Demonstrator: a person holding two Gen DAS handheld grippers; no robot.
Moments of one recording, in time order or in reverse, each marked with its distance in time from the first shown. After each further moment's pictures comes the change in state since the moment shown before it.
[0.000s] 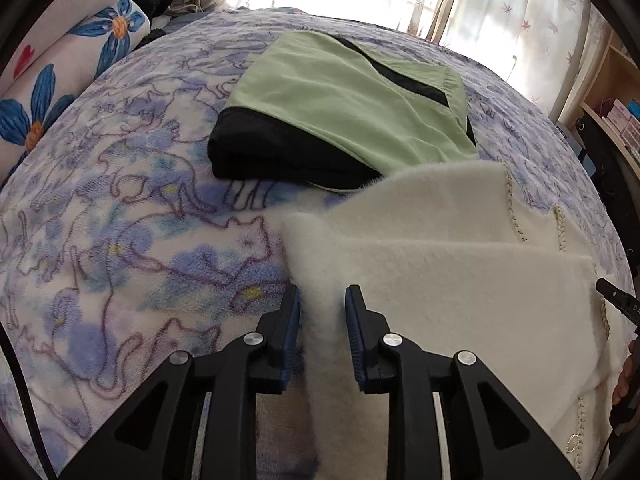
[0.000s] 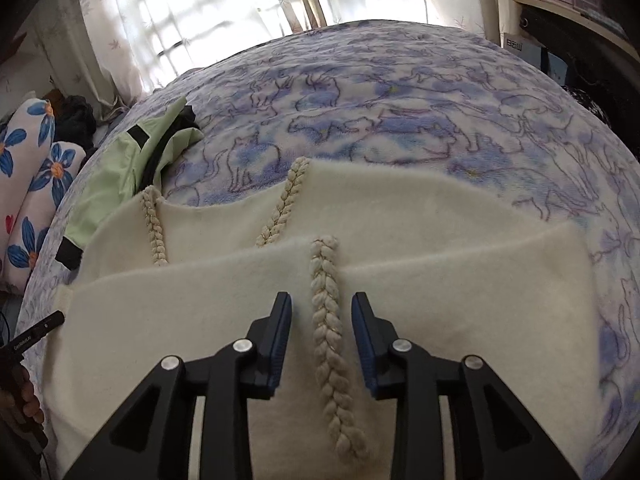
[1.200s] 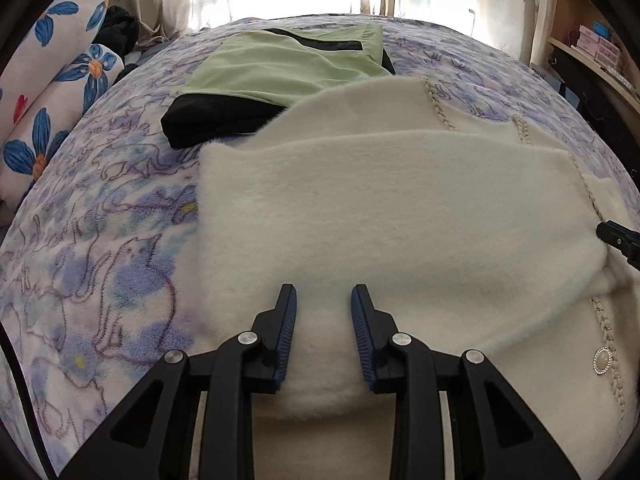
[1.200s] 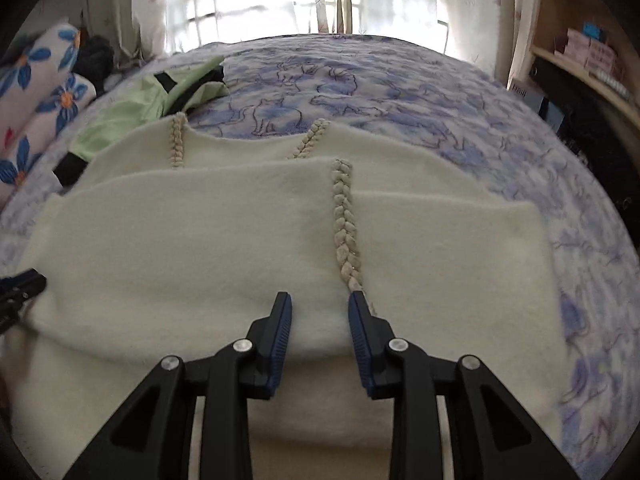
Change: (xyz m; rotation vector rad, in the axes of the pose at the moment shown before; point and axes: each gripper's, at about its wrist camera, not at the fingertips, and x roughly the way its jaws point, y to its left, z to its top) left arm -0.020 -0.069 -0.084 0.181 -0.008 0.074; right arm -0.022 0.018 -0.061 -0.190 0.003 -0.096
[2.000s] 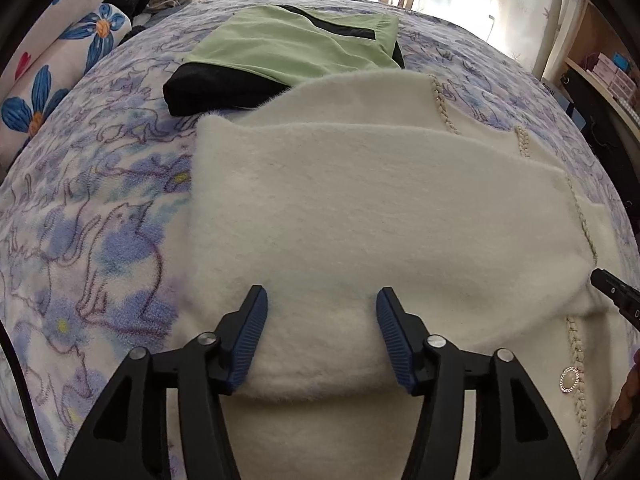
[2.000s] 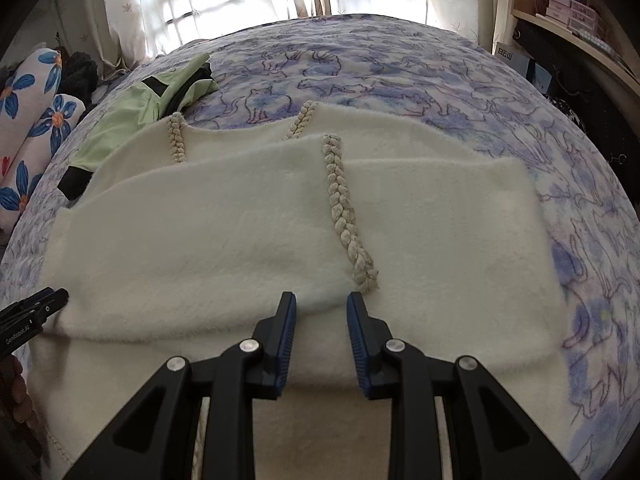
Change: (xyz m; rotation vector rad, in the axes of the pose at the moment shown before) left arm -0.002 0.001 0.003 -0.110 0.081 -0.069; right arm -0.023 0.006 -0.014 0.095 0.080 -0.001
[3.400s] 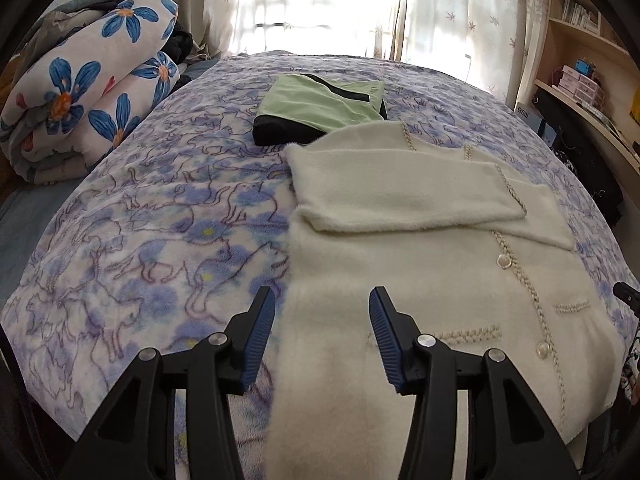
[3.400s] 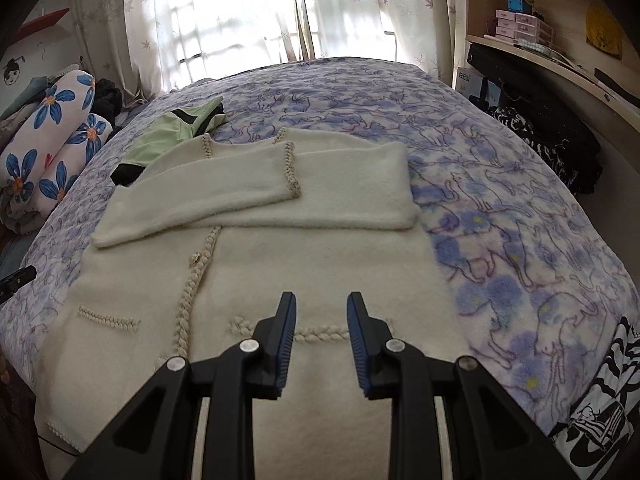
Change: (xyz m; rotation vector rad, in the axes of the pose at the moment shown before) left arm -0.195 0.032 -0.140 0.035 -0.196 0.030; right arm -0.172 -0.065 -0.137 0.008 -0.145 -0.011
